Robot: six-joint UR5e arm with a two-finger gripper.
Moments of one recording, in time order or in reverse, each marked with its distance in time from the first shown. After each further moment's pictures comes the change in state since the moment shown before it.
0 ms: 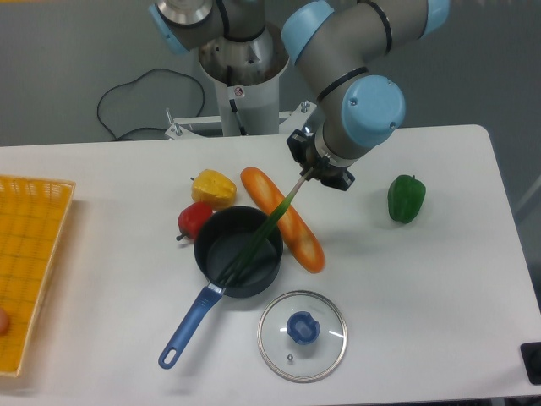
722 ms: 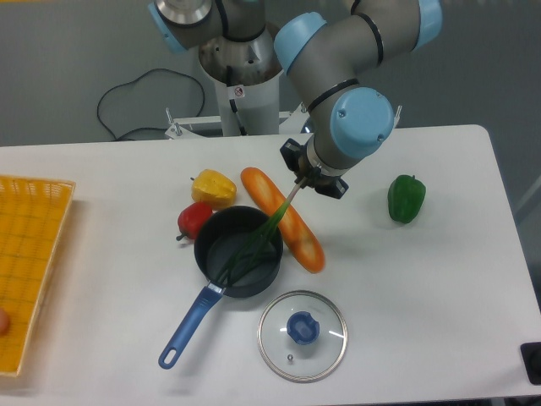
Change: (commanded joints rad) arm -0.008 -0.002 0.000 0.006 0.005 -0.005
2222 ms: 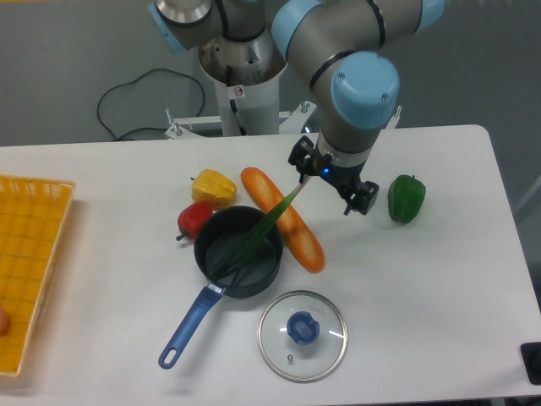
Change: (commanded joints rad) arm 0.023 0.051 0.028 0.252 0.002 0.012
